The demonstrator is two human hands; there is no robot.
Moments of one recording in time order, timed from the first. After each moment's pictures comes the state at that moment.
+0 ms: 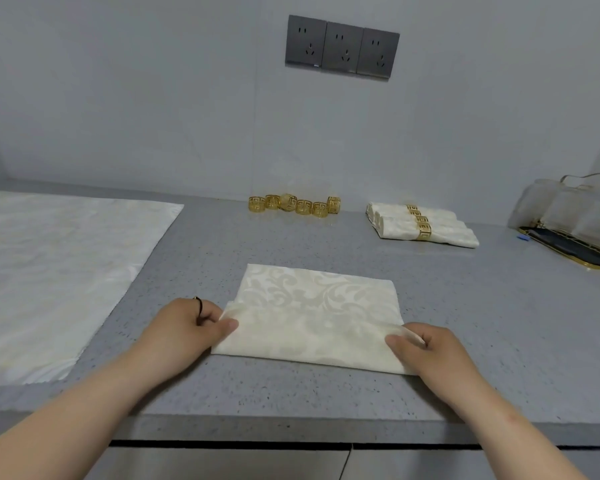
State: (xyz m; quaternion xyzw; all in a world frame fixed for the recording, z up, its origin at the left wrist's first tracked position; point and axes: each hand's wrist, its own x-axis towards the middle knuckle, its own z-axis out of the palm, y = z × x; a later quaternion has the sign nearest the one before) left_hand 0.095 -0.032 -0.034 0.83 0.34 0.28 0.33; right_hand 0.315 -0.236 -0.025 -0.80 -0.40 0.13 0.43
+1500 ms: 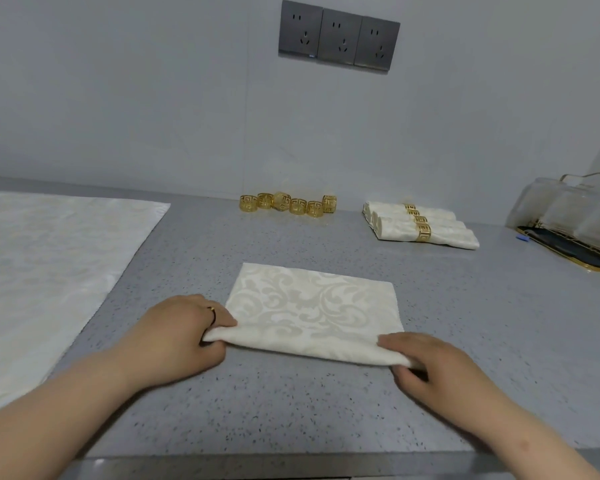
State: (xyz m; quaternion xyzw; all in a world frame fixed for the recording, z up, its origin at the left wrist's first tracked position) left_hand 0.112 -0.005 -0.027 0.96 0.18 0.22 0.05; right_hand 0.336 -0.233 -0.030 -0.79 -0.58 -0.02 0.20
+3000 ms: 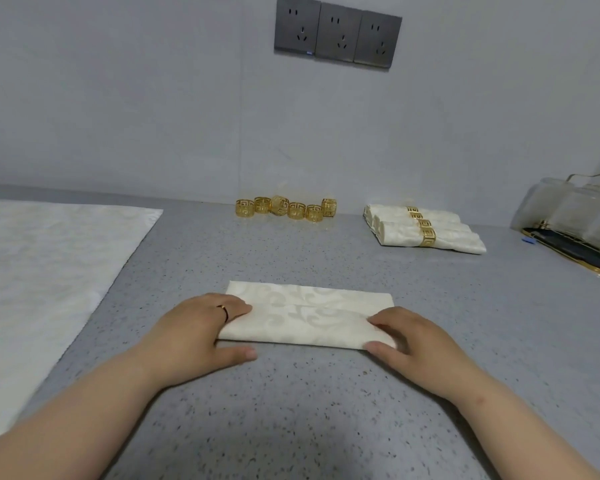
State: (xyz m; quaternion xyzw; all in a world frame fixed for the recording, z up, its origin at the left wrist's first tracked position) left_hand 0.144 0.019 -0.030 0.96 0.20 0.19 0.07; right_hand 0.367 -0.182 -0.025 -0.79 -0.58 -0.01 0.19
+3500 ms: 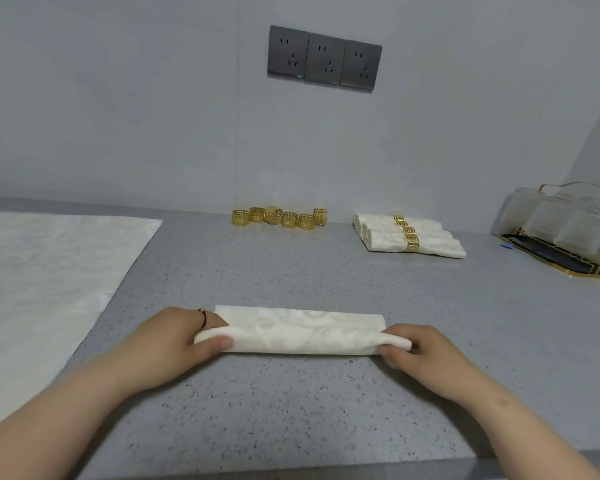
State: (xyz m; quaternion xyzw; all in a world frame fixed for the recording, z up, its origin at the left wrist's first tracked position) left_hand 0.112 0.004 -0.019 0.94 0.21 0.19 0.17; right_hand 0.346 -0.219 -0.009 -0.80 -0.48 0.13 0.34
